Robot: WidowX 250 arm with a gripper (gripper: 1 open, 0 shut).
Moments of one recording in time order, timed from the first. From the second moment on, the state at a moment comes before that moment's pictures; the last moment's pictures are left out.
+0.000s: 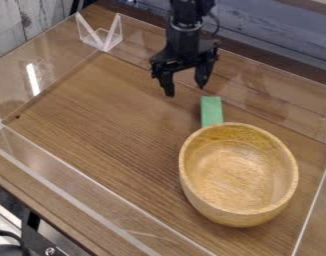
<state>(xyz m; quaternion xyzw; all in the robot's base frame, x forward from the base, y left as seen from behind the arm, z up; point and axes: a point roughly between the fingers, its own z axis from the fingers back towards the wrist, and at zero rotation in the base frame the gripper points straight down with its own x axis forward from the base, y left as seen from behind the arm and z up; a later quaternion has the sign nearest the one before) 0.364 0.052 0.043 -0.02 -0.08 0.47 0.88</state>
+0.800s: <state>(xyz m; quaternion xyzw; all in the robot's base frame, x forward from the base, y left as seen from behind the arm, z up) 0.351 0.063 0.026 -0.02 -0.07 0.49 0.87</state>
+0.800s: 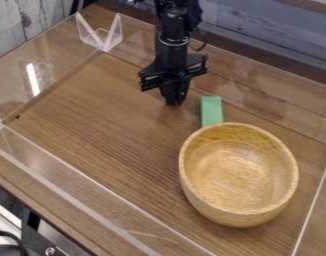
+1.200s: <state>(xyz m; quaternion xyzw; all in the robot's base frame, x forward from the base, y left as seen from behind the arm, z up) 0.341 0.080 0.052 -0.06 -0.06 0.48 0.88</state>
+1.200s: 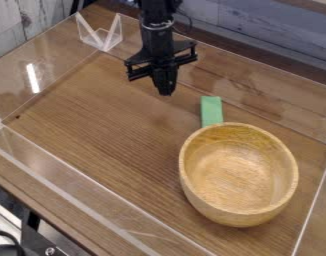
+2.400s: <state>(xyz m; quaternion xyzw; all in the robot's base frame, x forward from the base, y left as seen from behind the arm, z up) 0.277 0.134 0.087 -0.05 -0.07 0.50 0.86</state>
